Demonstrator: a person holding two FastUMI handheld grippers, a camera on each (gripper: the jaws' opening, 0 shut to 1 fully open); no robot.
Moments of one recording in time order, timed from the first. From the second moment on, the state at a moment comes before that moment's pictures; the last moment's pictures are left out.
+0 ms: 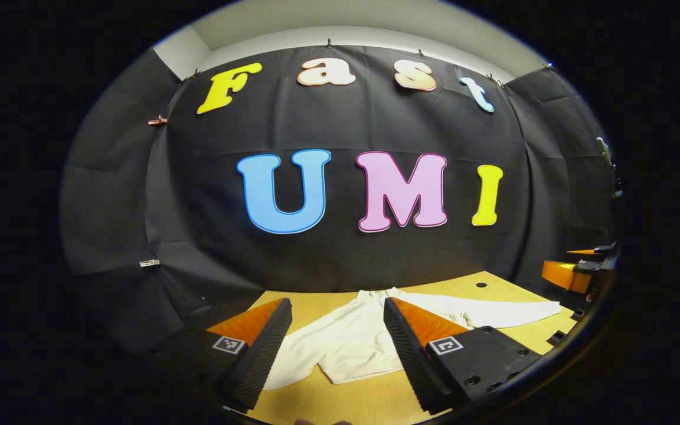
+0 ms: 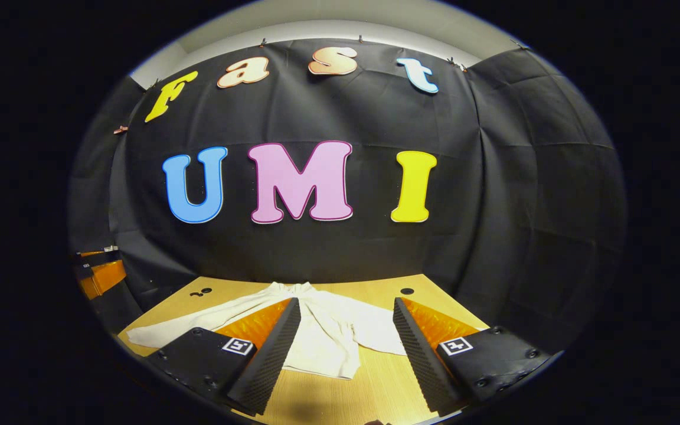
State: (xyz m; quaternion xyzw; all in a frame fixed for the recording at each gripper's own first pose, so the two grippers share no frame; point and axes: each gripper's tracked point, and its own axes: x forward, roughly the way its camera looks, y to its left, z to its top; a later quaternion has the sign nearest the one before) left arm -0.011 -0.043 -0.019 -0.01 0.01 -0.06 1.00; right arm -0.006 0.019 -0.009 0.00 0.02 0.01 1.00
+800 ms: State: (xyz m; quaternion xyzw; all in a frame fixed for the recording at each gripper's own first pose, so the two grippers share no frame) left arm 0.004 -0.046 -0.040 -0.04 0.05 -0.03 1.00; right arm 0.058 -0.042 -0.037 0.01 0.07 -0.03 1.00
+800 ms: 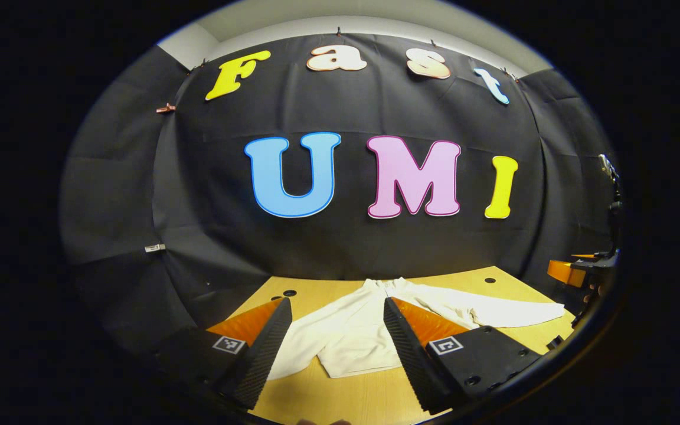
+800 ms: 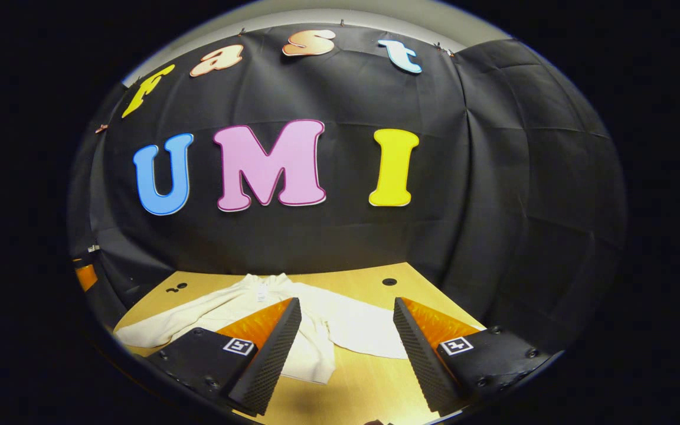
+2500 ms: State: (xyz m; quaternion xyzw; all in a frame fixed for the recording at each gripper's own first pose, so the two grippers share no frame) left arm 0.009 -0.049 -0.066 -0.01 0.12 0.05 0.99; right arm 0.109 -0.379 -0.274 0.09 0.38 -0.26 0.88
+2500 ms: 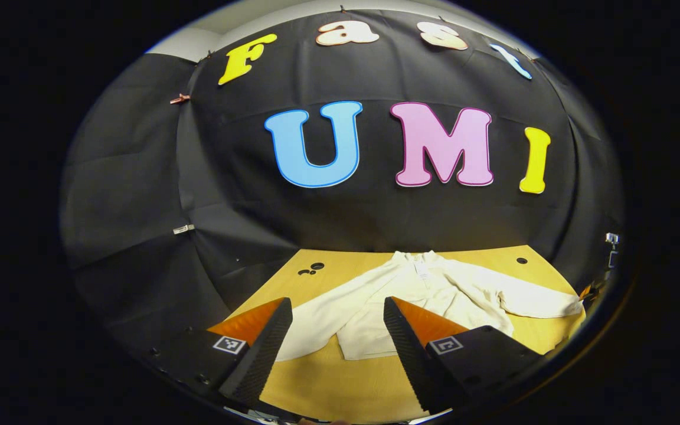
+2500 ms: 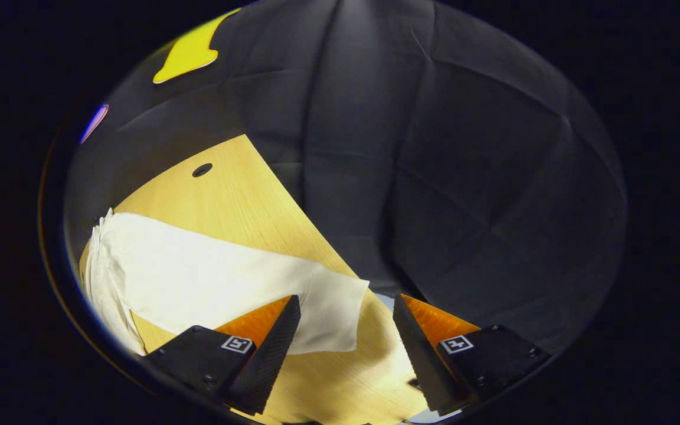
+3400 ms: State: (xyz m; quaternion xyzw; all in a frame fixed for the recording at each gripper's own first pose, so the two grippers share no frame) left arm 0.020 -0.066 -0.070 0.01 0.13 0.04 0.99; right arm 0.123 -0.339 -0.300 0.15 0.41 -0.22 0.87
